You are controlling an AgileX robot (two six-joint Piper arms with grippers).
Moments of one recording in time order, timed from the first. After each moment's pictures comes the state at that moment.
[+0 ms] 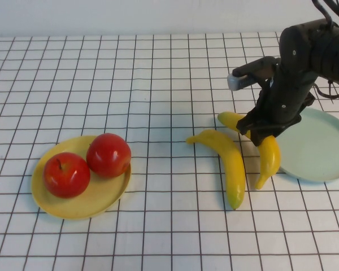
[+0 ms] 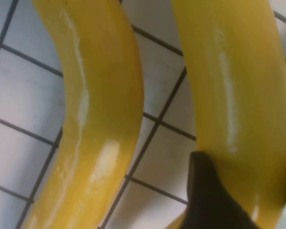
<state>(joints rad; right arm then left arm) 0.38 2.04 -1.69 -0.02 1.09 -0.08 -0.09 -0.01 0.03 0.12 0.38 0.02</state>
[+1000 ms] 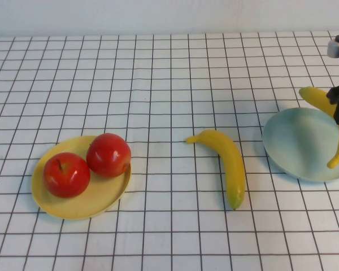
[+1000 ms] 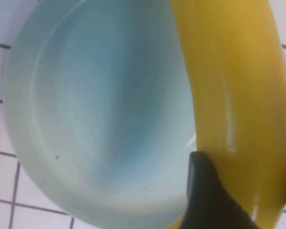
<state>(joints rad) 0.03 1.93 -1.64 0.08 1.15 -0.22 -0.09 -0.01 0.03 0.12 0.38 0.02</state>
